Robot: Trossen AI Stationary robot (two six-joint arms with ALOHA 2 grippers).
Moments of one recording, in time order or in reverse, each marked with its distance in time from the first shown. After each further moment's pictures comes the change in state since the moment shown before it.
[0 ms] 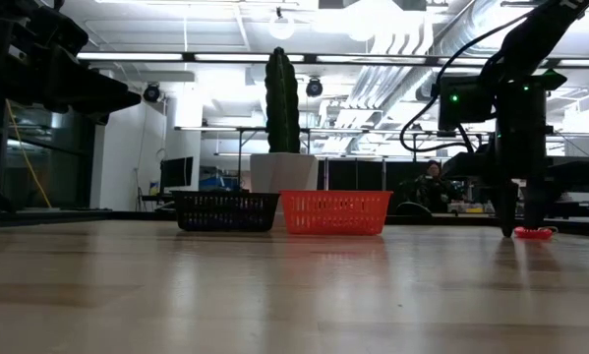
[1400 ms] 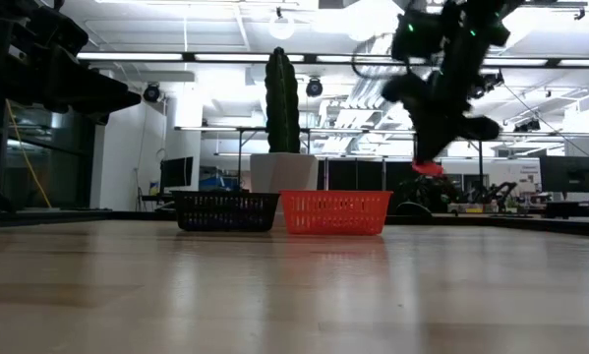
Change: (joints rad) left arm 0.000 0.000 0.000 0.000 0.000 0.000; right arm 0.016 0.004 0.391 -0.018 0.006 -0.389
